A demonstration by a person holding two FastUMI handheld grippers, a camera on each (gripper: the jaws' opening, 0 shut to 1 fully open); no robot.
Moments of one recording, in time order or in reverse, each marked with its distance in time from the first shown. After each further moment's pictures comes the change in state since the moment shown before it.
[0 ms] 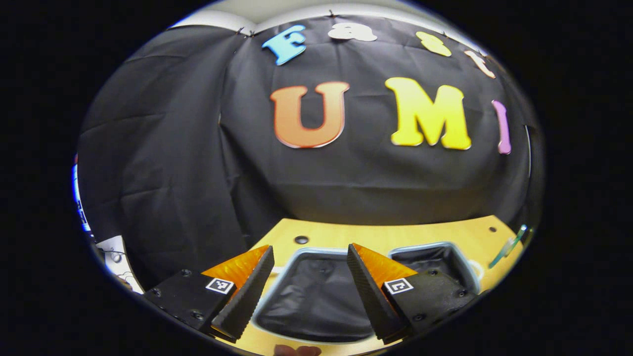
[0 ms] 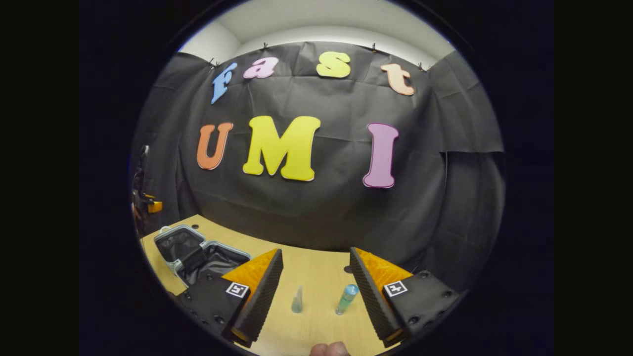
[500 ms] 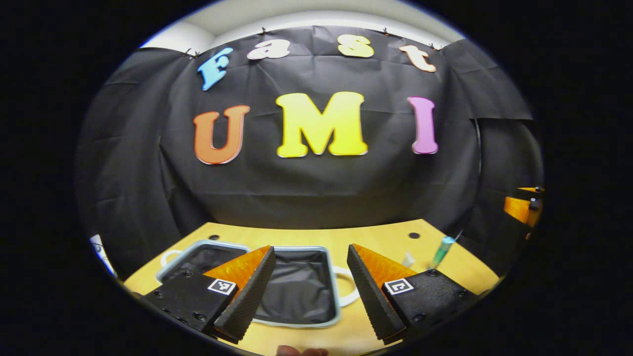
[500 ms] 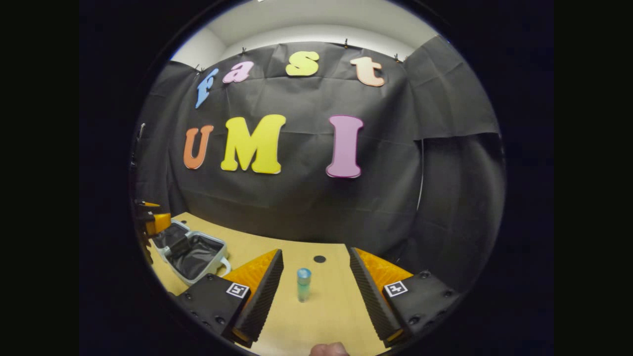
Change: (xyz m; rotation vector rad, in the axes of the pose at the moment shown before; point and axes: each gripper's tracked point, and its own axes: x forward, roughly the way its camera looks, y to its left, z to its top) left arm -0.095 -0.296 -0.019 0.037 -0.014 -0.269; right arm -0.037 -0.126 -0.038 0.031 0.037 -0.104
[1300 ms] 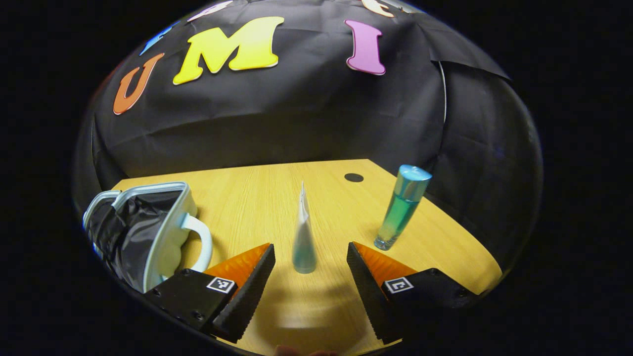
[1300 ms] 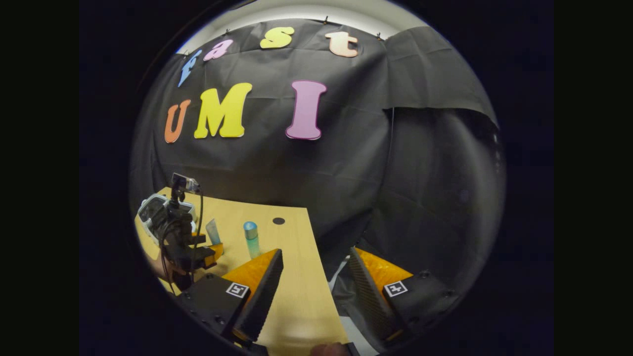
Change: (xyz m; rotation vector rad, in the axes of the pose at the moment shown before) left arm 0.135 -0.160 -0.170 0.013 0.316 -0.196; right arm -0.027 -0.096 -0.069 -0.004 0.192 -0.141
